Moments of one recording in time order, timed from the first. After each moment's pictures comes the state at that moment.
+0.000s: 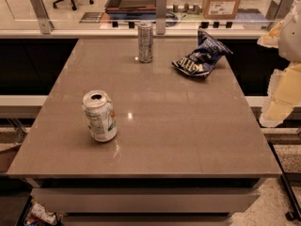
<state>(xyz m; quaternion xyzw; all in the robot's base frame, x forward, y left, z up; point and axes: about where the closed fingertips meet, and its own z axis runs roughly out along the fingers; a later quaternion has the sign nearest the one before) 0.438 -0.214 0.985 -0.60 0.78 -0.05 0.17</state>
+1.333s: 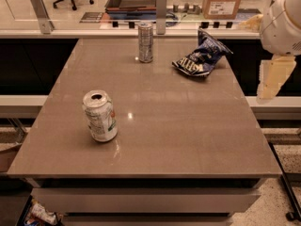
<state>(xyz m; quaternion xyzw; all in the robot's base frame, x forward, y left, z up) 0.523 -0.224 0.969 -0.72 0.65 -0.12 0.21</state>
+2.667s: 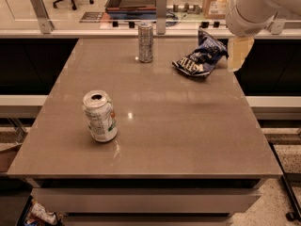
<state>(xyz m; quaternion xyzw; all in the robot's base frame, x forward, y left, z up) 0.647 -0.215 0.972 -0.70 0.62 -0.27 0.24</state>
